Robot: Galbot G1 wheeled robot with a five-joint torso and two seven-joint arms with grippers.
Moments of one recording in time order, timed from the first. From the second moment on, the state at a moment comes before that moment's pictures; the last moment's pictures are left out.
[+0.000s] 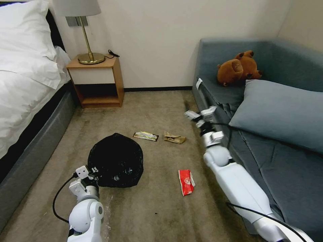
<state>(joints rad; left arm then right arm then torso) 1.35 -1.61 -0.71 -1.84 -0.31 0.26 -0.23 -0.68 1.24 0.20 1.31 0.32 0.40 0.20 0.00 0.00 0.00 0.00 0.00</state>
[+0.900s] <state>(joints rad) 1.35 -1.61 -0.71 -1.84 -0.30 0.26 -0.23 -0.89 1.21 0.29 1.50 0.24 0.35 0.22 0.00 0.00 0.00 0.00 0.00</state>
